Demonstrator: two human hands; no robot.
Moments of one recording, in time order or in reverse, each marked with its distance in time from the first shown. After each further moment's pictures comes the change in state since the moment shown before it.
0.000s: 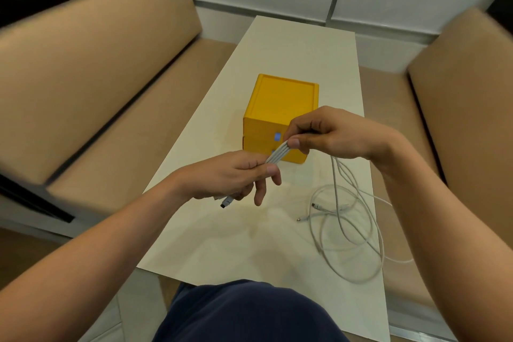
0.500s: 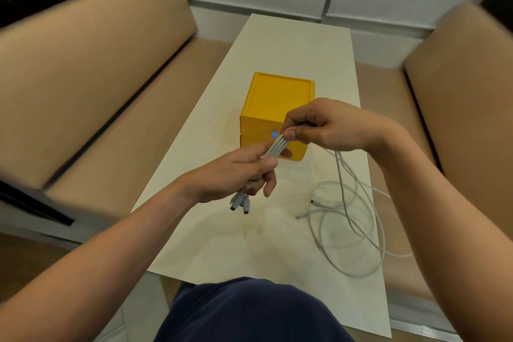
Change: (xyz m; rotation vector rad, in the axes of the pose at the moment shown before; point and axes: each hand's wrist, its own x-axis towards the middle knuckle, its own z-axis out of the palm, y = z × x) left_hand 0.006 -0.004 0.013 -0.216 0.052 0.102; right_hand 0.002 -0.007 -0.005 -0.078 0.027 0.010
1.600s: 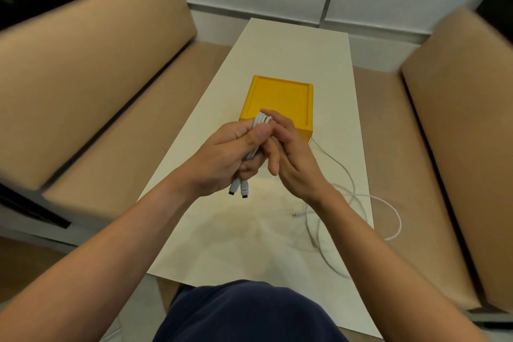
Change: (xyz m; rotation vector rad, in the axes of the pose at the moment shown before) left_hand -0.004 0.028 0.001 -0.286 0.159 0.293; right_hand 0.020 0.003 0.115 0.383 0.632 -0.145
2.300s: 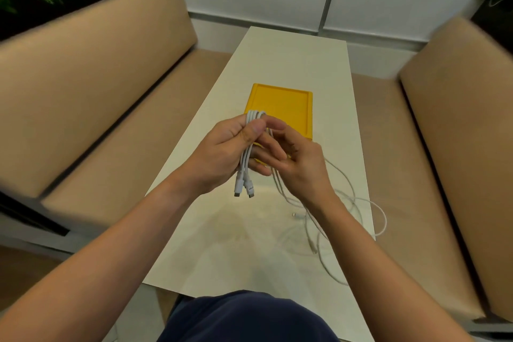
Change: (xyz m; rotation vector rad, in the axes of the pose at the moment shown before) left_hand 0.009 0.013 0.000 0.013 0.088 0.022; right_hand 0.003 -0.014 -0.001 0.048 0.197 0.158
